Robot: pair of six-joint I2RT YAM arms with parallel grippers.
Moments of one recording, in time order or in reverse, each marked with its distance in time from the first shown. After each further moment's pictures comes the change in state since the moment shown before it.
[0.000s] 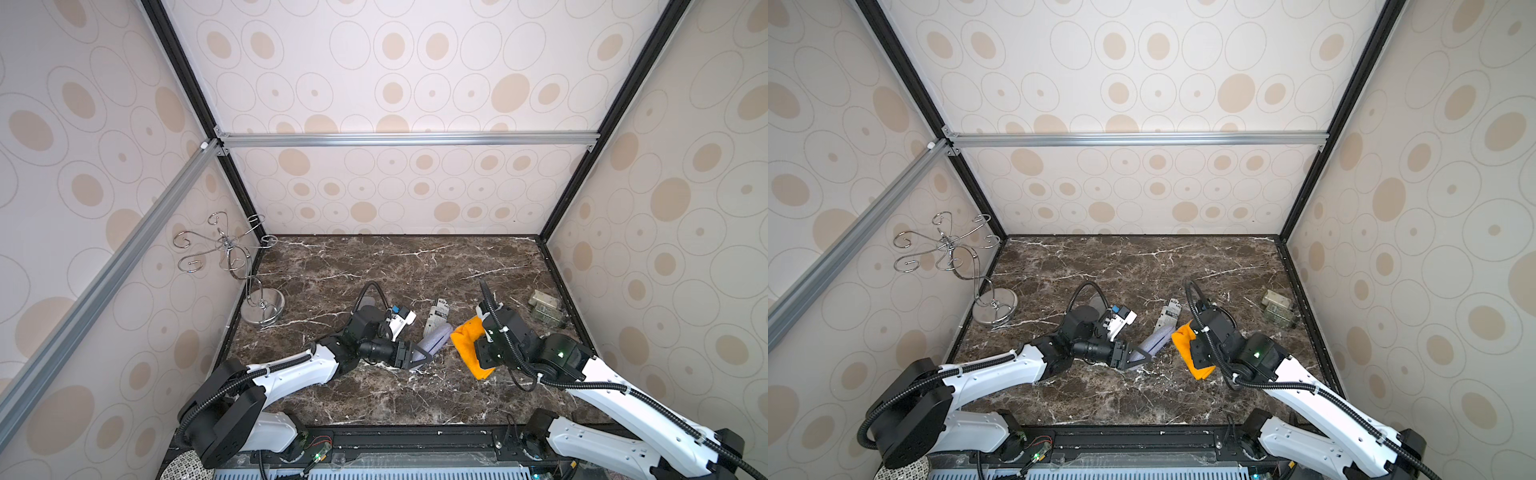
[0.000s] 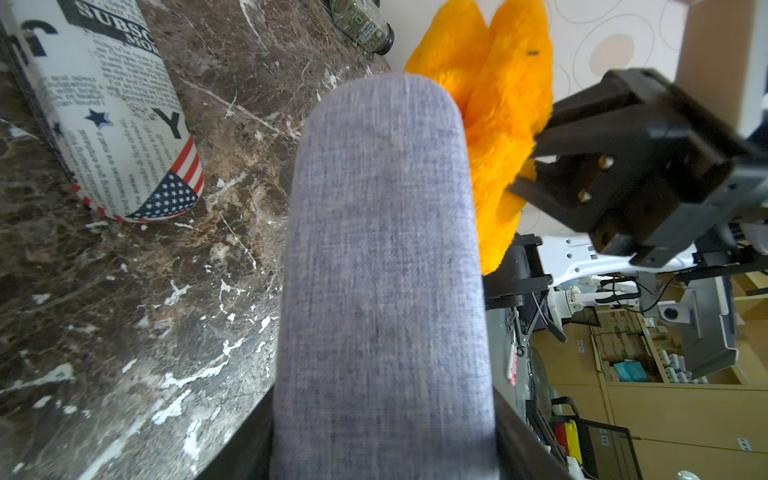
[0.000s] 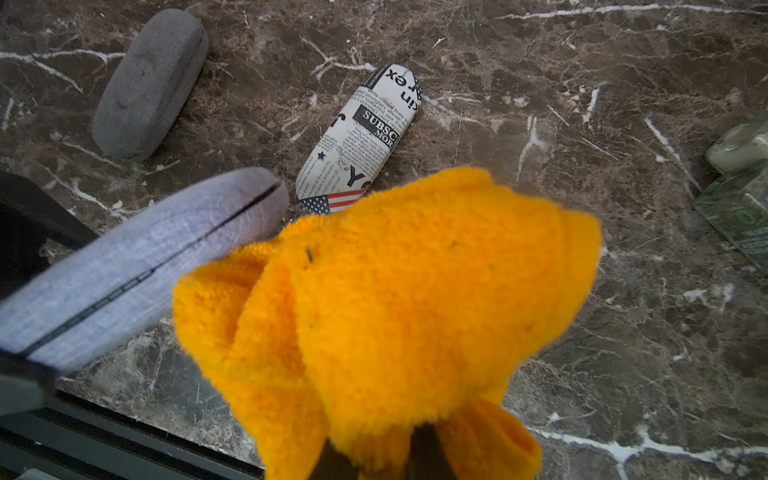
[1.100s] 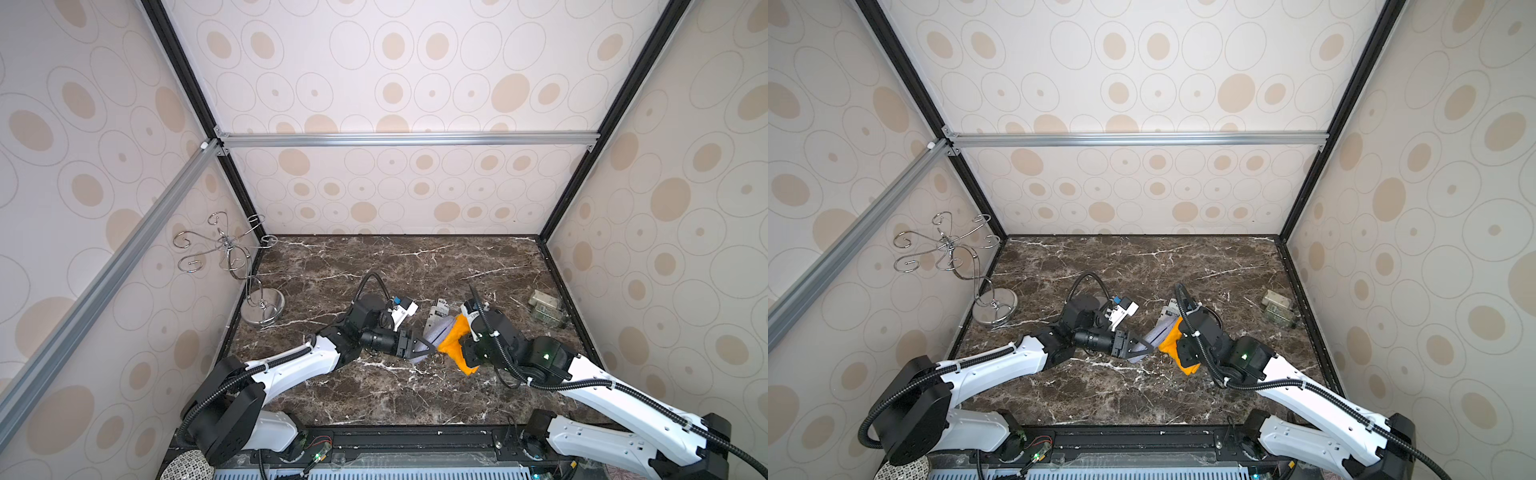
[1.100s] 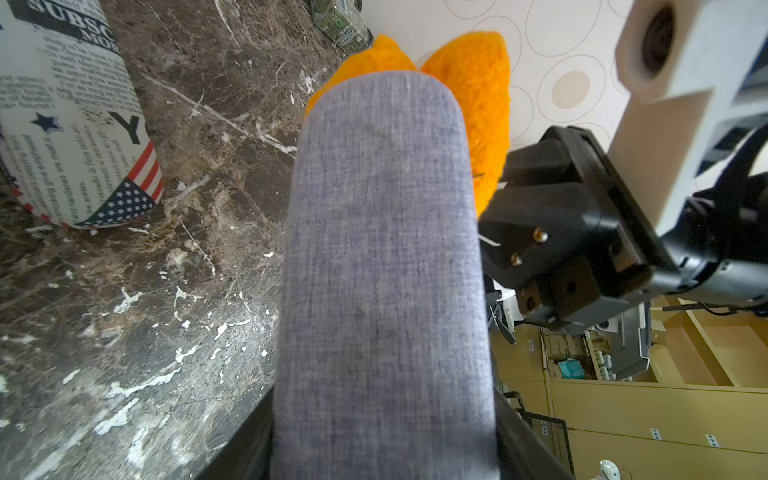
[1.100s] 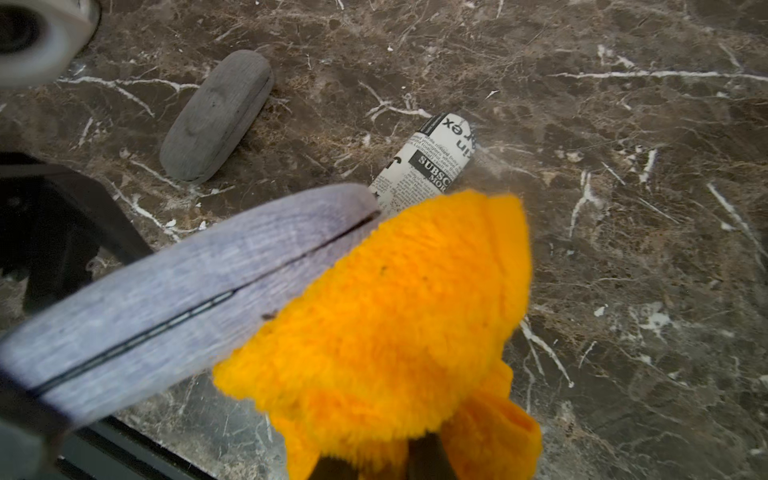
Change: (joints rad) left arm 0.017 0.013 0.080 -0.062 0.092 -0.088; right arm 0.056 0.042 -0.044 0.211 -0.004 -0.039
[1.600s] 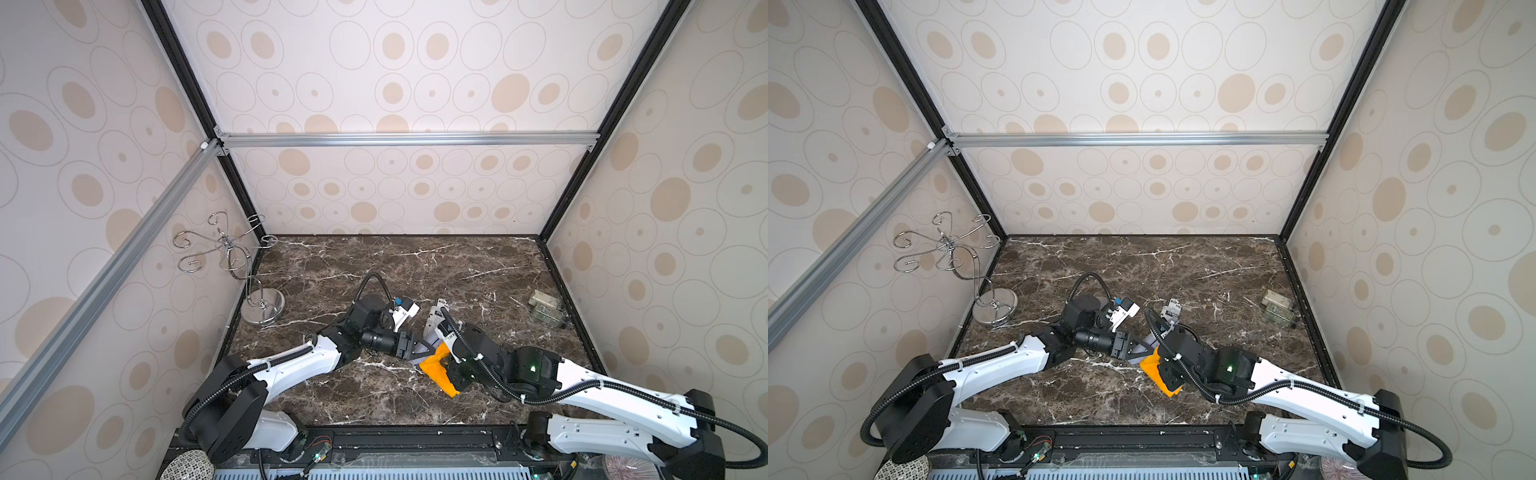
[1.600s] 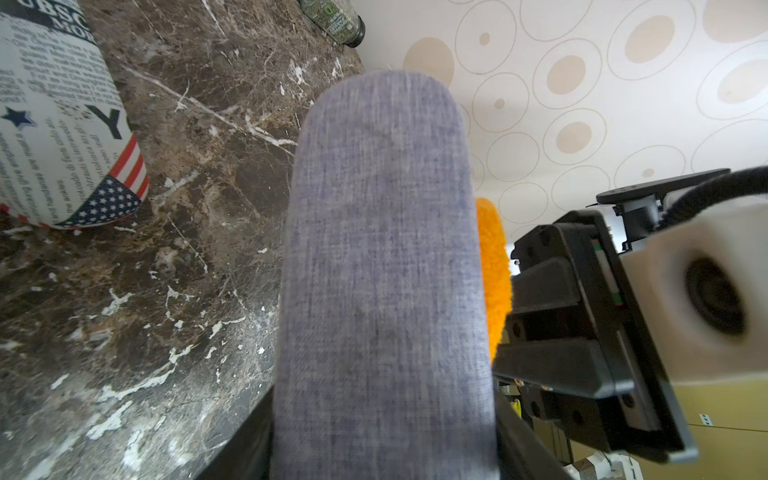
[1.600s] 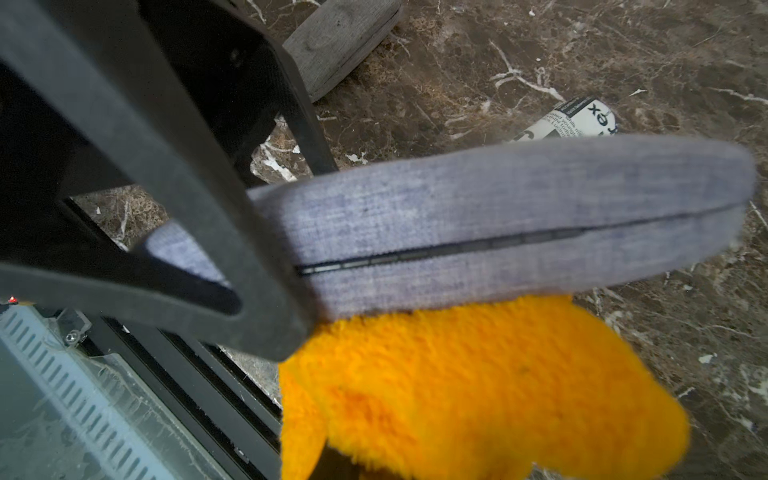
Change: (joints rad) left arm 0.000 0.012 0.000 0.007 0.027 0.034; right arm 0.237 0.048 0.002 0.013 -0.010 -0.016
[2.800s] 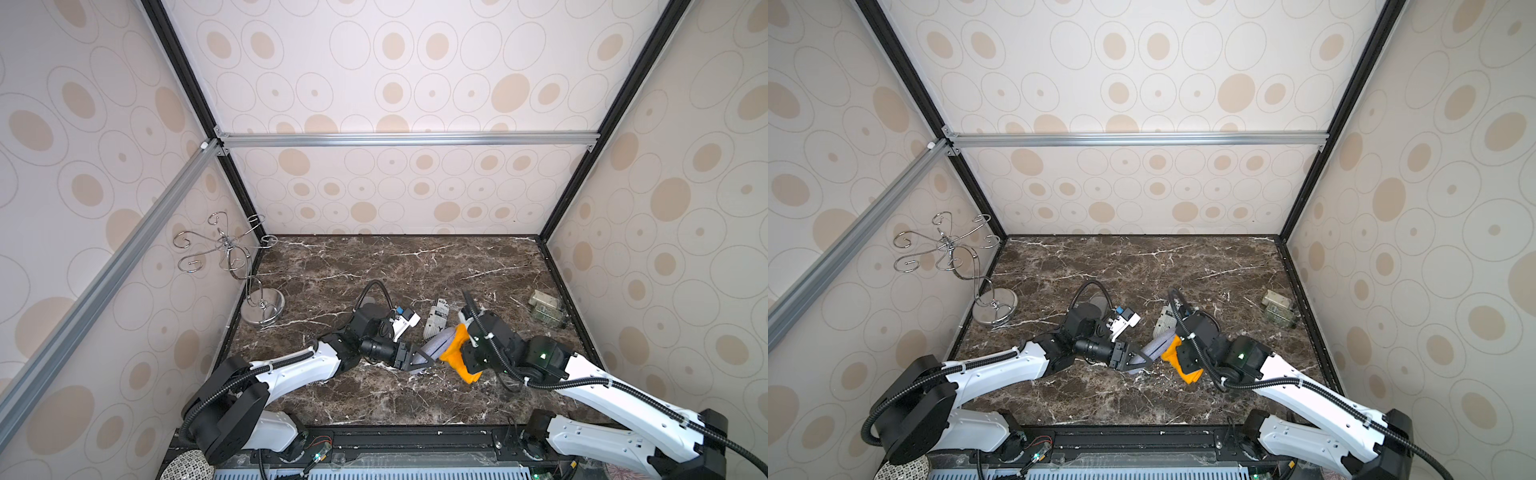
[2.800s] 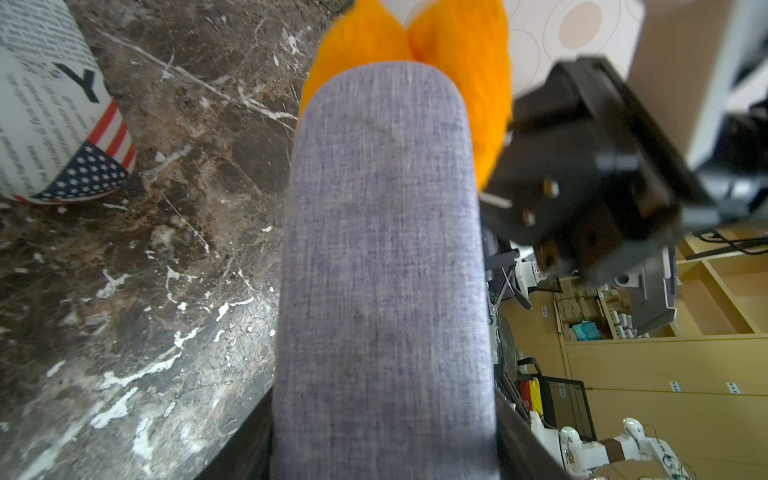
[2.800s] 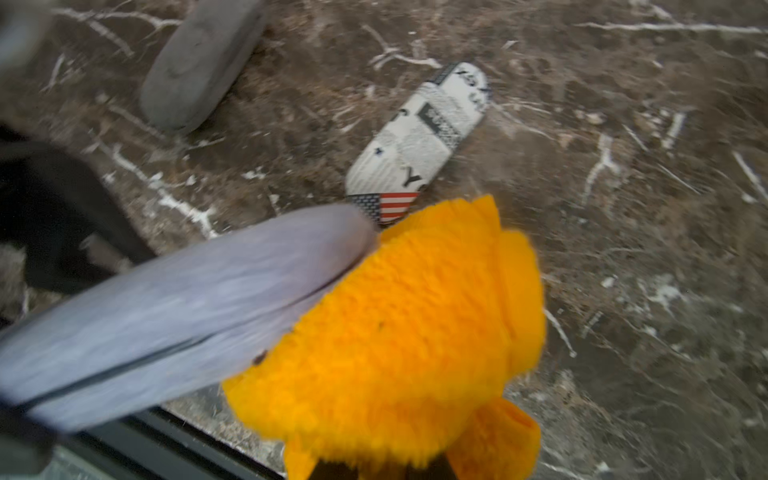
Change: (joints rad) left arm -0.040 -0.023 -0.082 0.035 0.001 0.079; right arm -0.288 -0.049 0.008 -0.114 0.004 0.043
